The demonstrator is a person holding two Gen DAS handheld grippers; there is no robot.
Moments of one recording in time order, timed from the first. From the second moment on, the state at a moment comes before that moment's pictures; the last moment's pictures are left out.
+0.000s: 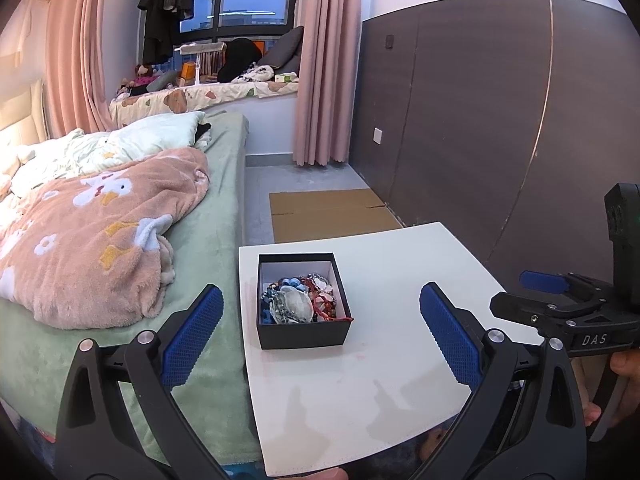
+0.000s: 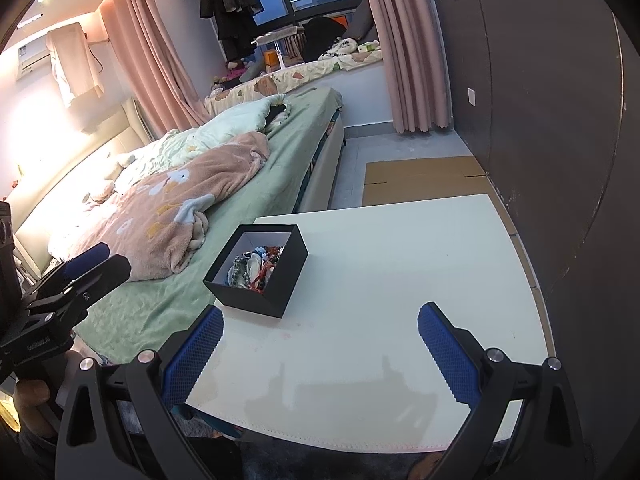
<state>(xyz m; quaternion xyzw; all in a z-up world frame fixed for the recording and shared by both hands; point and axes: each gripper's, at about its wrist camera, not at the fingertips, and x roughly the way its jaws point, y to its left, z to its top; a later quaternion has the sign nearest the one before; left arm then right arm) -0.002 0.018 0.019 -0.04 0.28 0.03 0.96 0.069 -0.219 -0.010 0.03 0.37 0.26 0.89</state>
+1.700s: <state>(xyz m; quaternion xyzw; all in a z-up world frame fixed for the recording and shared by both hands) 0.002 0.017 0.018 -0.04 0.28 0.03 0.96 0.071 -0.227 -0.002 0.03 0.36 0.26 0.90</state>
